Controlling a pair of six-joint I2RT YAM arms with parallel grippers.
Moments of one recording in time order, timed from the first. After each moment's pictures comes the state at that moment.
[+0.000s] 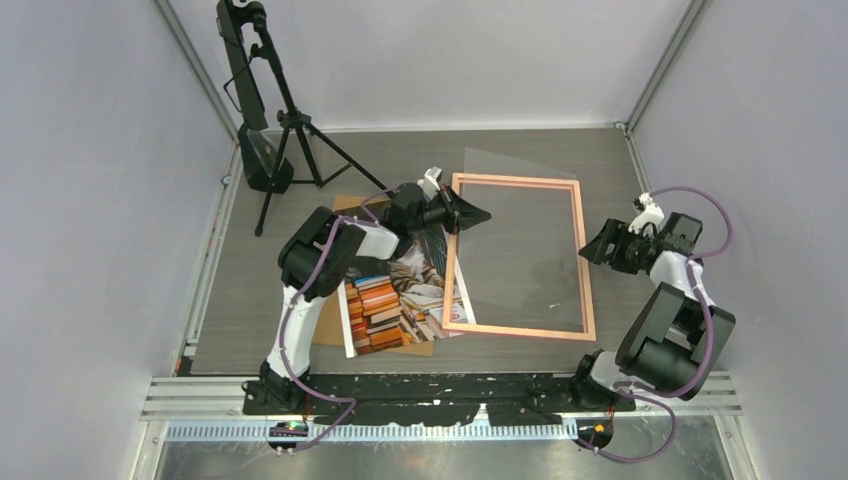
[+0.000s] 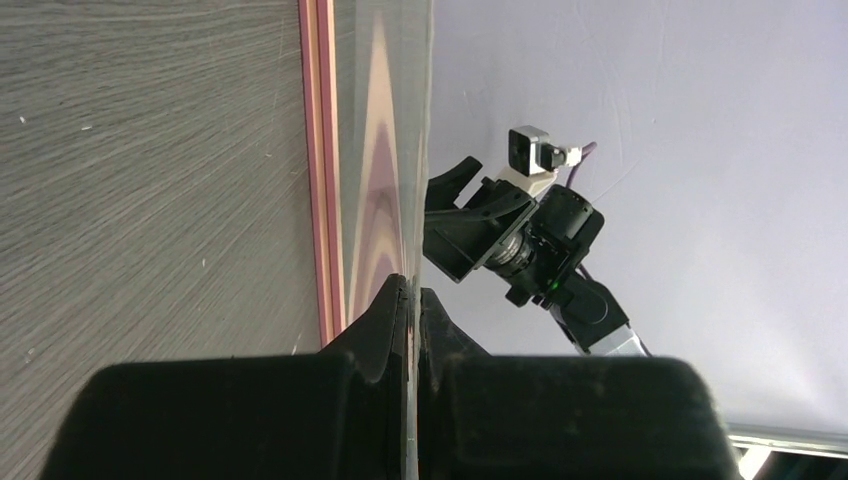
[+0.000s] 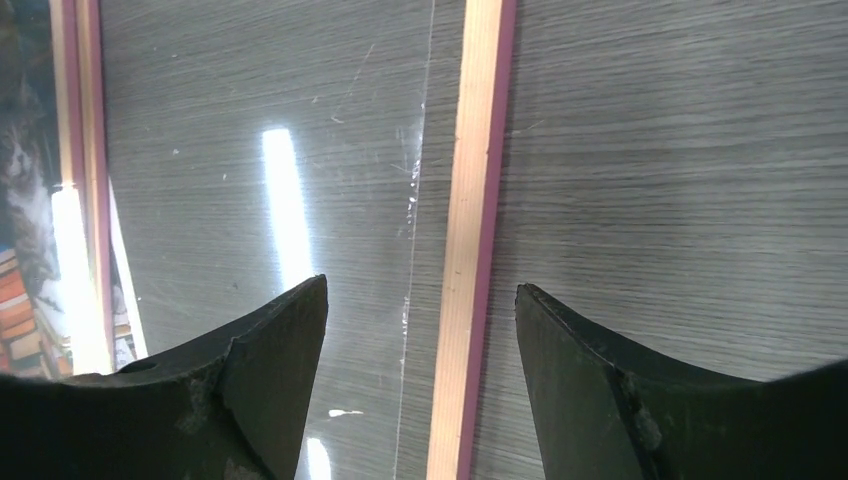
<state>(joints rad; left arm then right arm) -0.62 2.20 1.21 0.91 0.59 -1.50 -0.57 1.36 0.71 -0.32 -0.69 -0.14</state>
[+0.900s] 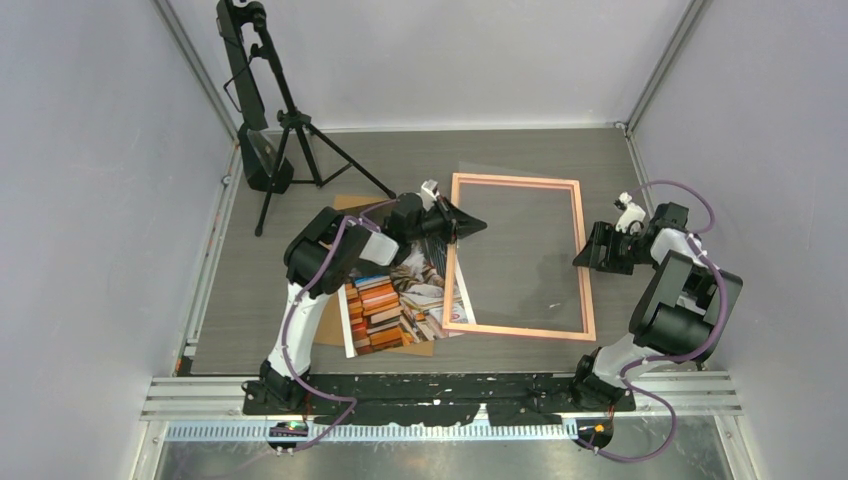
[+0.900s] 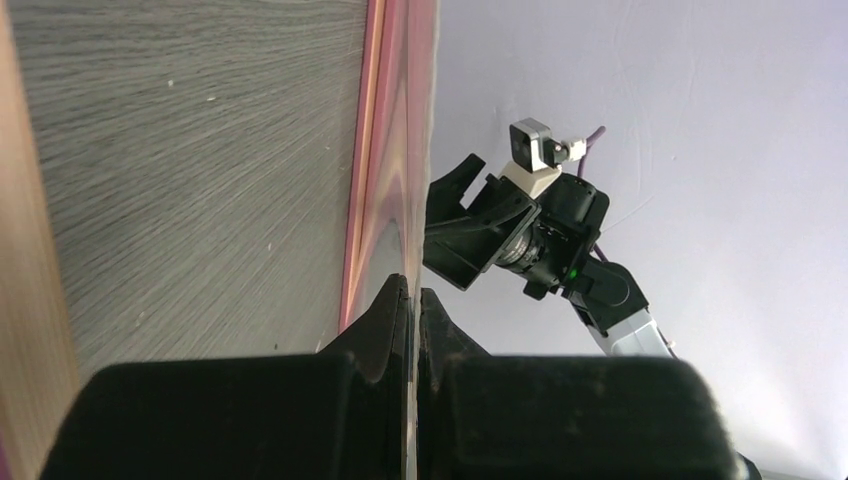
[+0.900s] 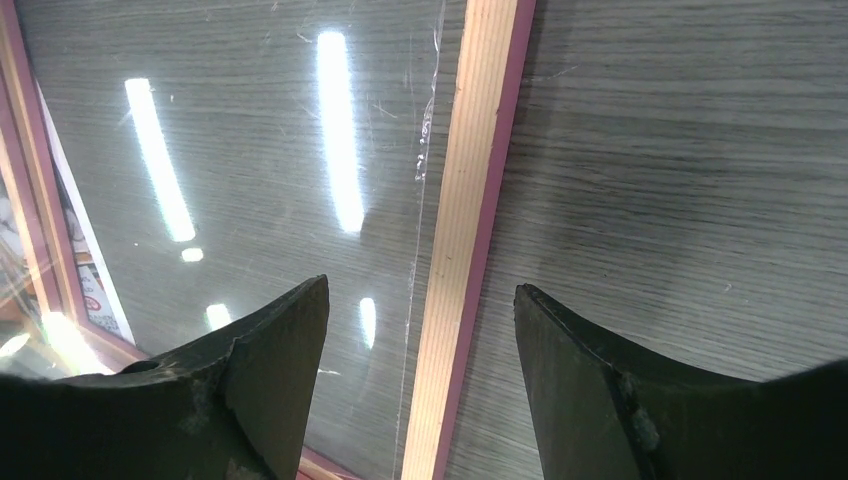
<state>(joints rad) -0.62 2.25 1.17 0.94 0.56 -1.55 -0.51 1.56 0.88 -0.56 -0.62 -0.32</state>
